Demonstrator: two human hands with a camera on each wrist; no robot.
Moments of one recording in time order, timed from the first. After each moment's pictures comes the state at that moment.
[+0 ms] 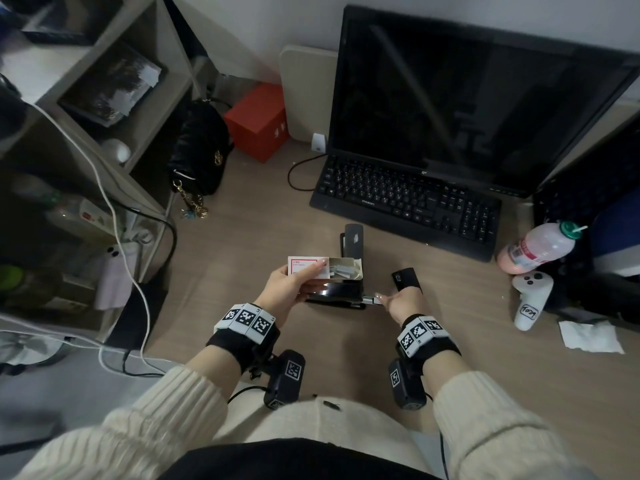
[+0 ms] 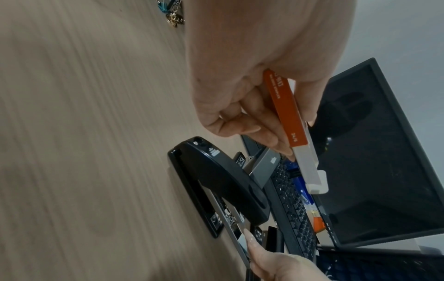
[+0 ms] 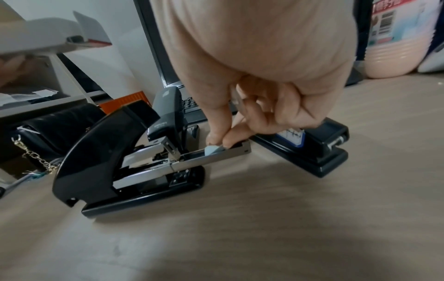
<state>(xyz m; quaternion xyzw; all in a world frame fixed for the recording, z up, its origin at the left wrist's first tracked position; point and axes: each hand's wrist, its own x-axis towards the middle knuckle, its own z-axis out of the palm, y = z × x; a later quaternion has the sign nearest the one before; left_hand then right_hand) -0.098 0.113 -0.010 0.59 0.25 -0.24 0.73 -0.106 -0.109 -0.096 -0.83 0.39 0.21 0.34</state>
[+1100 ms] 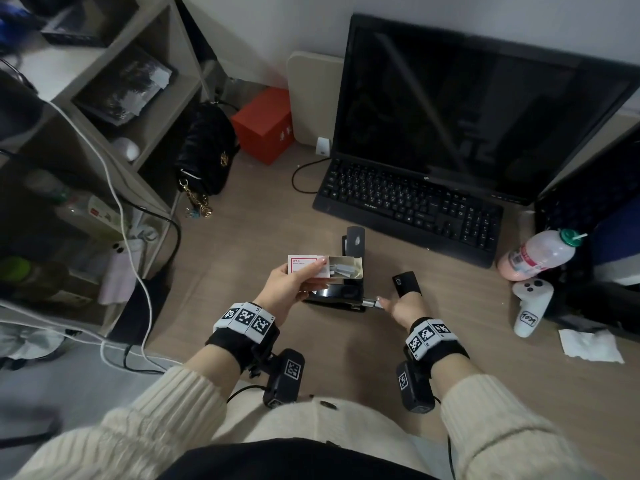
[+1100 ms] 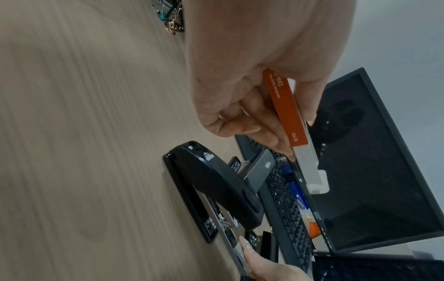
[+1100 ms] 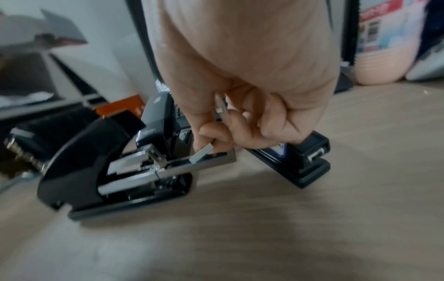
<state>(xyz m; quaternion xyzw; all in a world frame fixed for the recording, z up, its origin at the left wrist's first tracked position) -0.102 0.113 0.001 0.59 0.23 -0.23 0.74 -0.108 -0.124 -0.098 -0.84 0.33 0.26 0.33</state>
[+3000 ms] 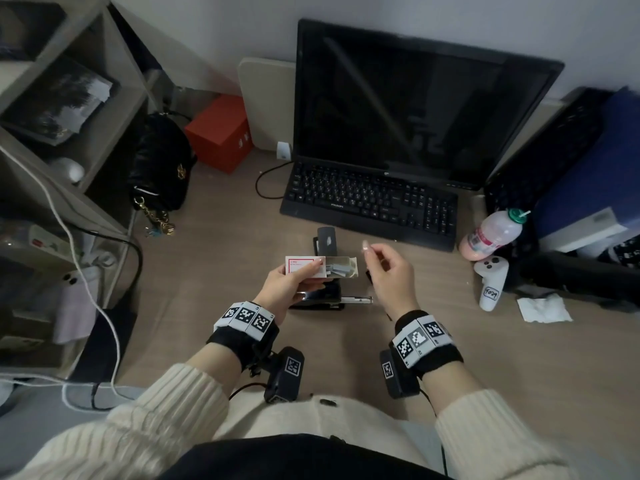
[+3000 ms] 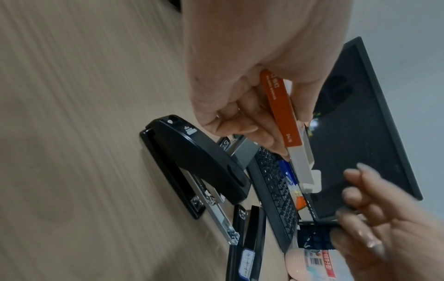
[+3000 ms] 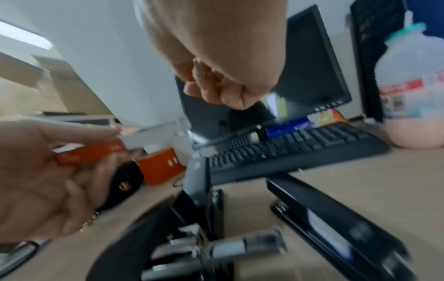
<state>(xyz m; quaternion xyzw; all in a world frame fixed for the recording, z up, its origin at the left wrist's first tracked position) -0.086 0.090 -0.015 0.59 0.19 -0.29 0.73 -0.122 -0.098 0.002 -0.83 0.15 -0.08 0.54</state>
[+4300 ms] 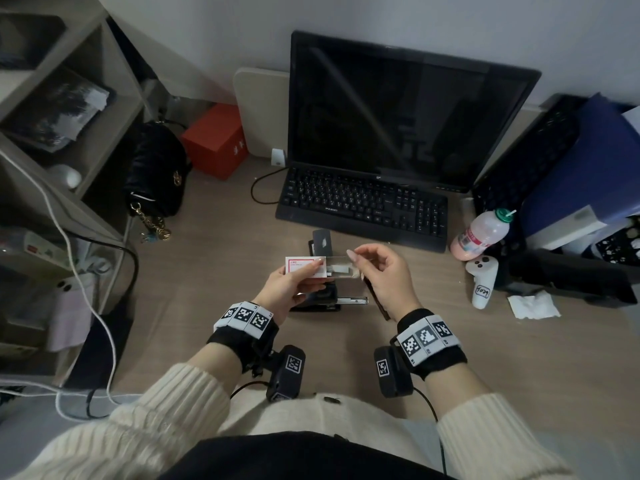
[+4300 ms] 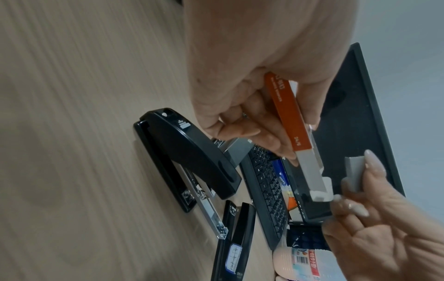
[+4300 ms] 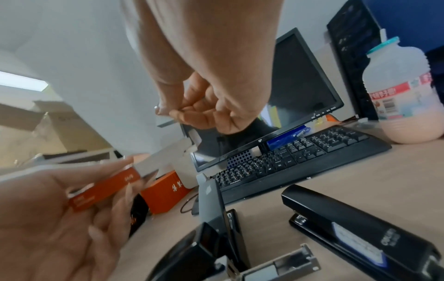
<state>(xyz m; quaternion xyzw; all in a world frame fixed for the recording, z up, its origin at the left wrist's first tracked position) -0.088 0.087 -0.012 0.58 0.17 -0.32 0.73 -0.127 -0.095 0.019 -0.76 0.14 -0.04 0.63</state>
